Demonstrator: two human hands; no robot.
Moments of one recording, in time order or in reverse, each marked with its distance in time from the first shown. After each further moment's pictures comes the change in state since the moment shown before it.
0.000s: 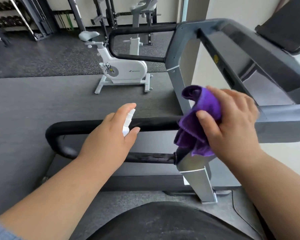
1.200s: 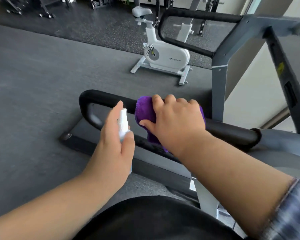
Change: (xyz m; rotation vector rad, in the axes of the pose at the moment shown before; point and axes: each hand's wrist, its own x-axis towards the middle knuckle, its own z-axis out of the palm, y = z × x) left_hand -0.068 -0.018 0.021 -0.468 0.222 -0.295; right_hand 0.031 -0.102 0.108 -0.463 -0.531 -0.545
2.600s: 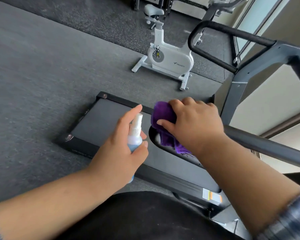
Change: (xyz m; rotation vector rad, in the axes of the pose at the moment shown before) left_hand 0.090 -0.161 -0.198 -0.184 -0.129 0.075; right_hand 0.139 -0.189 -0.003 -0.102 -0.067 0.072
